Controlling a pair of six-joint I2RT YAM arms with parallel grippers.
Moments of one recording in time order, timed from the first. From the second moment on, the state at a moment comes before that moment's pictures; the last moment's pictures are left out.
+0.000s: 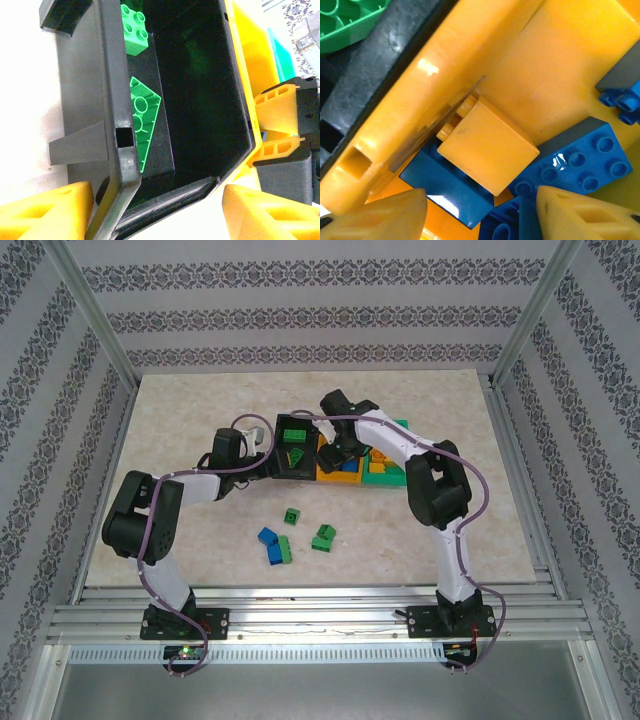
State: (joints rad) left arm -0.22 1.76 0.84 0.28 0.55 -0.57; right arm 0.51 2.18 1.78 -0.91 -0.09 -0.07
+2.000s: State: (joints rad) left arm -0.21 1.76 0.87 0.20 0.56 -0.55; right arm 0.46 2.37 2.08 -0.98 -0.19 -0.78
